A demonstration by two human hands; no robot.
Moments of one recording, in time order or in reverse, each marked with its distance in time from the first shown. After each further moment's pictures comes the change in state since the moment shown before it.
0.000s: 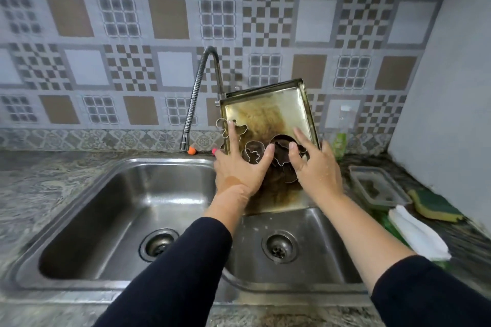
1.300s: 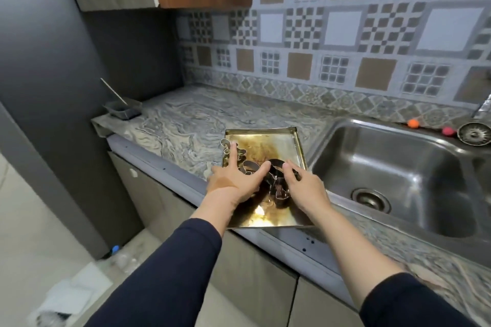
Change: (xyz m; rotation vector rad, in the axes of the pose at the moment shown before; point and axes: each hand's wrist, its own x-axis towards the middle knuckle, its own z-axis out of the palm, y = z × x) left_hand -0.155 -0.302 -0.451 0.419 0.059 -0.658; right_hand -0.300 -0.372 0.247 0.385 -0.756 -0.106
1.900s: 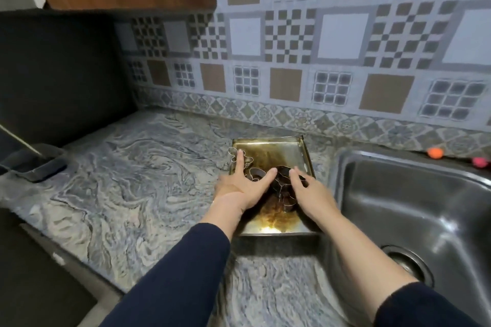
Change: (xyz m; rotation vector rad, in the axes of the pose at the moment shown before) left_hand 0.268 0.081 0.020 0.034 -0.160 0.108; right_hand 0.248 -0.010 0.014 -0.072 0.096 0.133
